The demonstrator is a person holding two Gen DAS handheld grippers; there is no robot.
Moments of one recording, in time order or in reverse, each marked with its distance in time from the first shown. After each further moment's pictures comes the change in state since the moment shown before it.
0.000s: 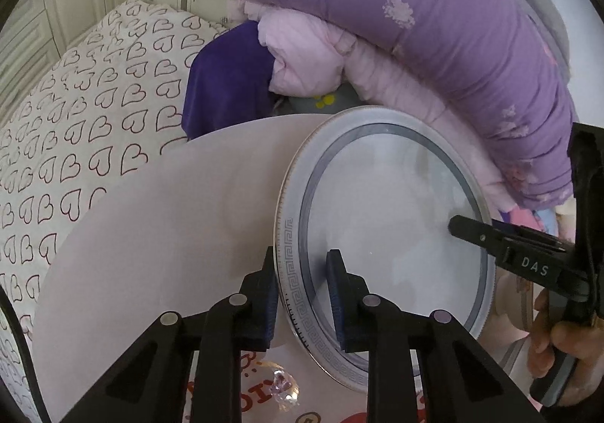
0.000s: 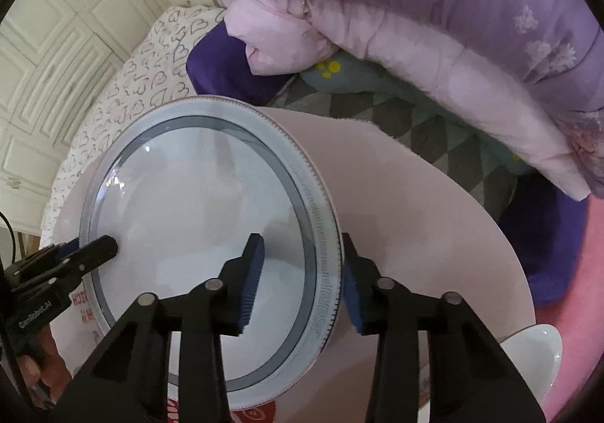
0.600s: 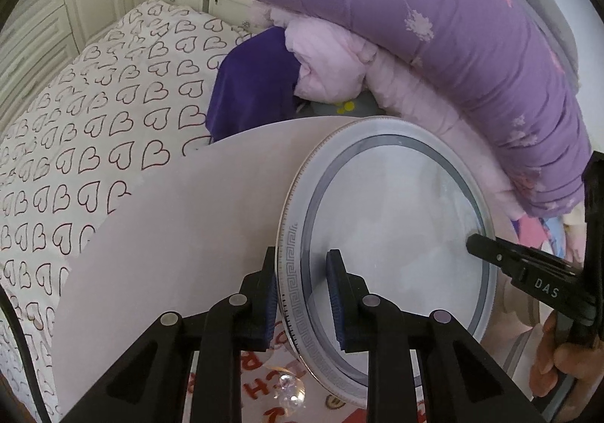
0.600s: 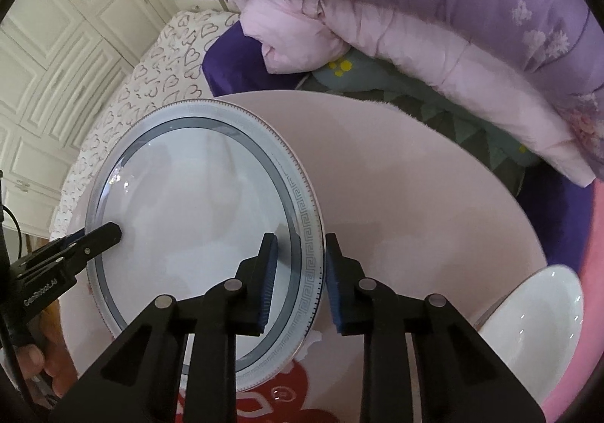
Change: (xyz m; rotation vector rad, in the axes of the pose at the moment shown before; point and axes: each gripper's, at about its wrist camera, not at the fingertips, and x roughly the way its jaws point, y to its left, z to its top) left arm -0.031 0.011 -0.020 -0.039 -0.024 0.049; right arm -0.011 0.017 -0.024 0.012 -0.024 0.041
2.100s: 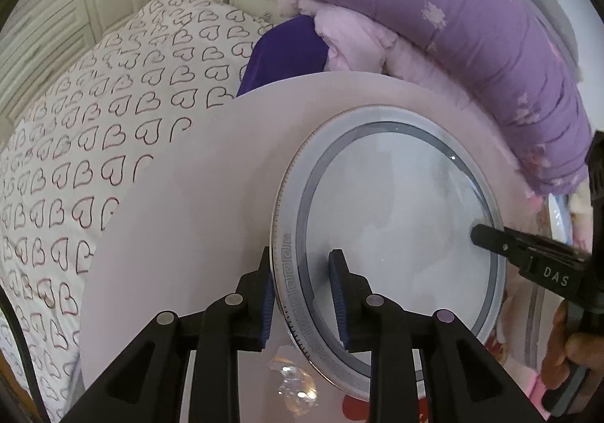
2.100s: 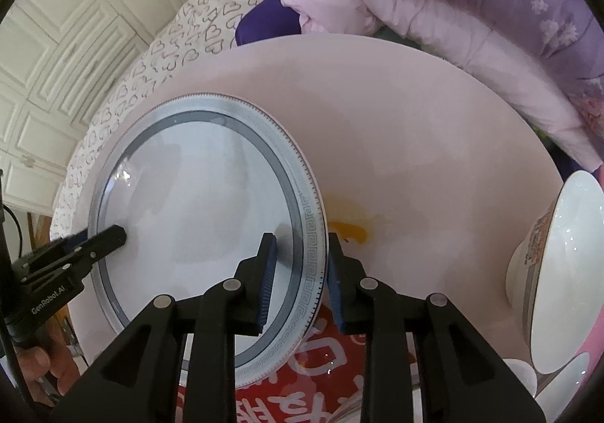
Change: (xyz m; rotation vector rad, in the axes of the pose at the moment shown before) left arm -0.048 0.034 -0.056 -0.029 0.021 0.035; right arm 0.000 0.048 -0.047 -0.044 0.033 0.011
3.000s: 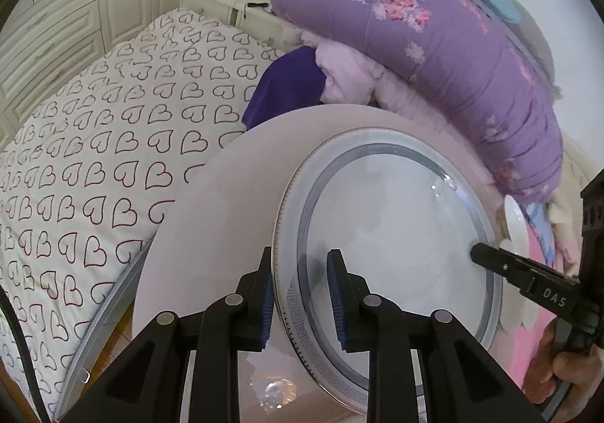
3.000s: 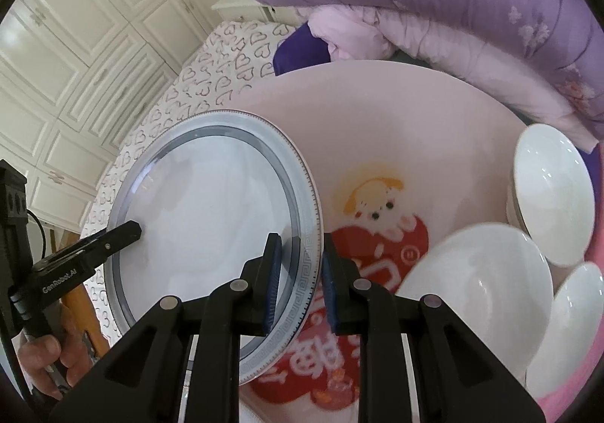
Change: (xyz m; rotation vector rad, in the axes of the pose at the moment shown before) left arm -0.119 0.035 -0.063 -0.019 -0.090 -0.045; right arm -0.070 0.040 -0.052 0.016 -0.117 0.084
